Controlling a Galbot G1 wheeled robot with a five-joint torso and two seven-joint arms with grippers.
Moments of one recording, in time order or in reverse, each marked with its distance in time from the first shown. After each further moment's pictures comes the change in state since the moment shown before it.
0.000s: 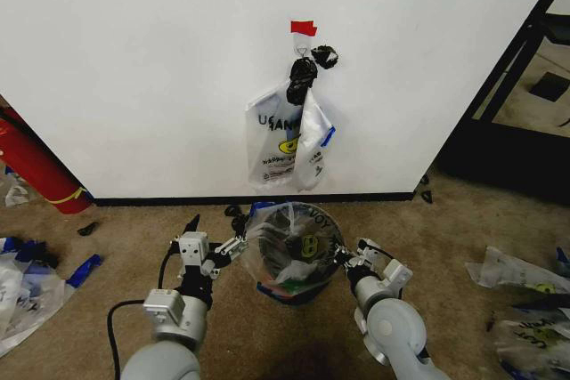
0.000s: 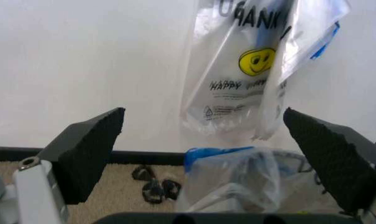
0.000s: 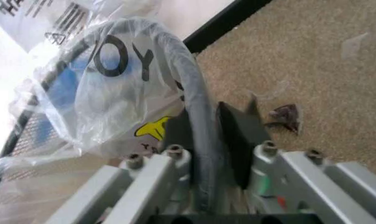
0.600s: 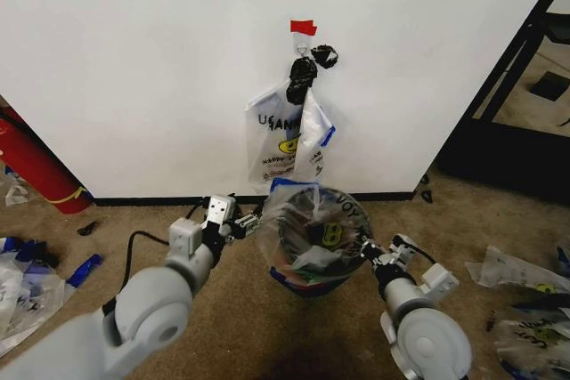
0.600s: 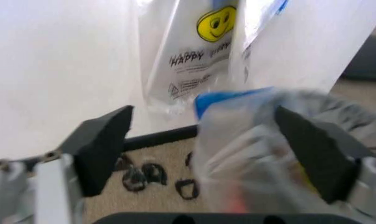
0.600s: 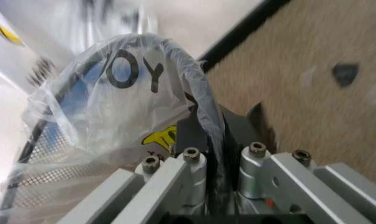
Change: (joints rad) left arm -0.327 0.381 0.111 -0.001 -0.438 0.183 -0.101; right arm -0.068 0.002 0.068 0.186 0.099 0.001 0.153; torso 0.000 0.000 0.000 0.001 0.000
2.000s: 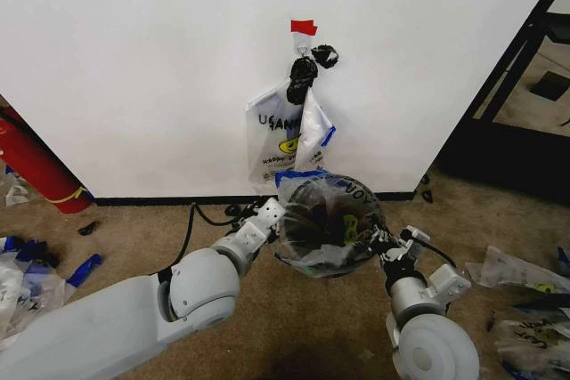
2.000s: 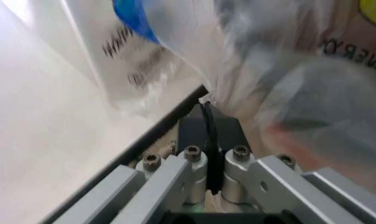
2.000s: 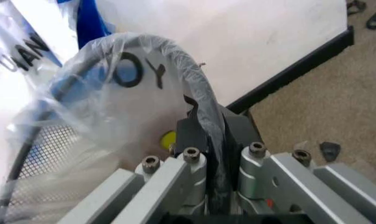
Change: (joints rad) left arm -0.646 0.013 0.579 0.189 0.020 0.394 -0.076; right arm -0.079 0.037 0.013 0.181 -0.244 0.038 -0.045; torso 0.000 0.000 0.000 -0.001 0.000
